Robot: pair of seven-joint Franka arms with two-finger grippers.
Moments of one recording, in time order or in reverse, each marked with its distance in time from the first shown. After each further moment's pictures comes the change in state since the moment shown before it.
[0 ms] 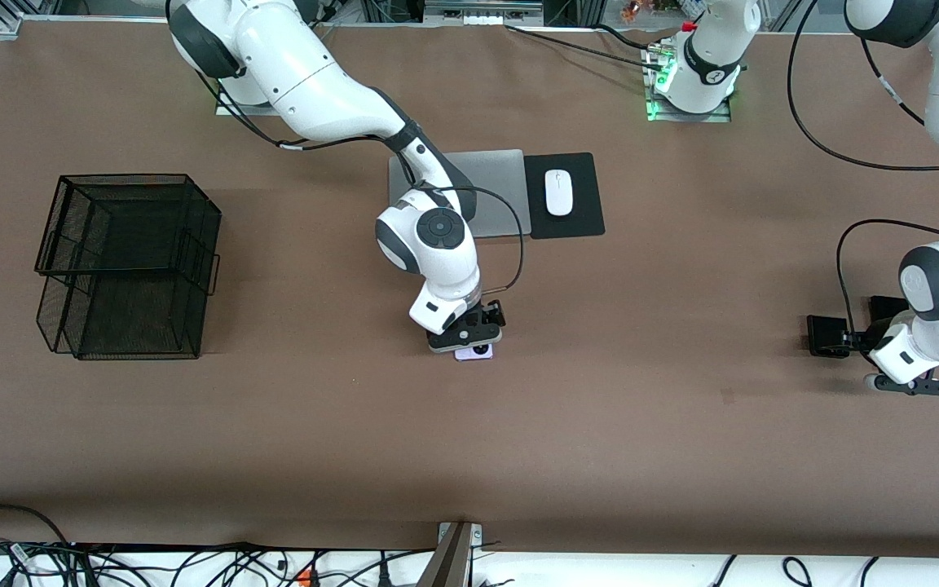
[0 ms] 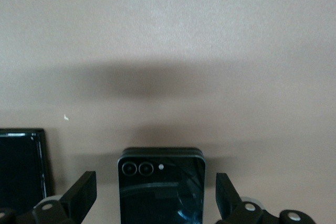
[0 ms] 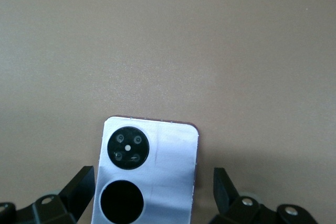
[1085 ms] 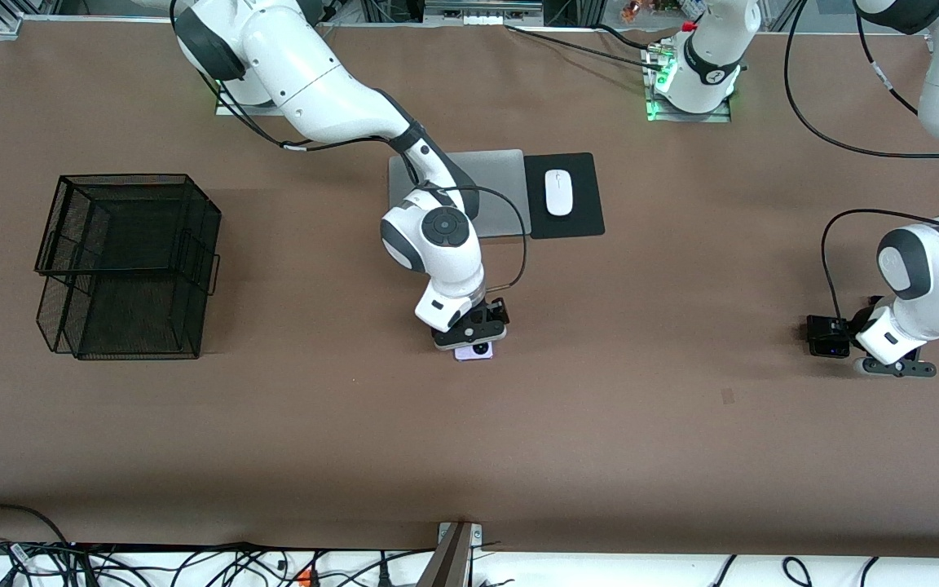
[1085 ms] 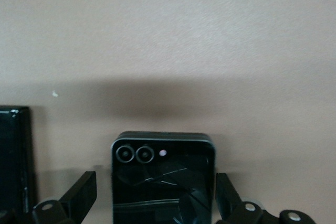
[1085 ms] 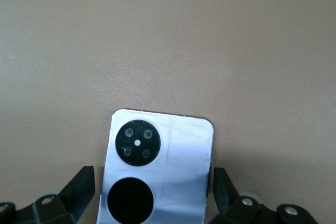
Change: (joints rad) left arm 0.032 -0.059 0.000 -0.191 0.000 0.190 -0.001; right arm 0.013 0.020 -0.003 0.002 -0.001 0.023 0.001
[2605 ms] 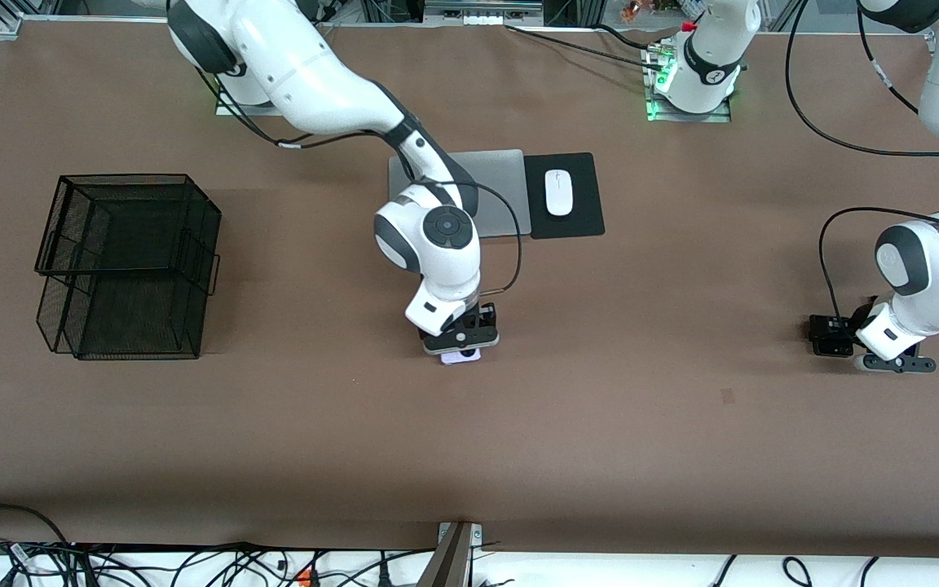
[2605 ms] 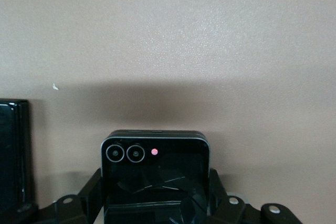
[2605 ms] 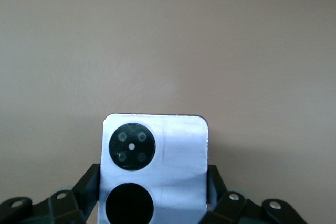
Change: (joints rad) left arm 0.008 -0.004 -0.005 -0.026 0.000 0.033 -0.003; right arm -0.019 -0.111 -0.027 0.069 0.009 -0.267 0.012
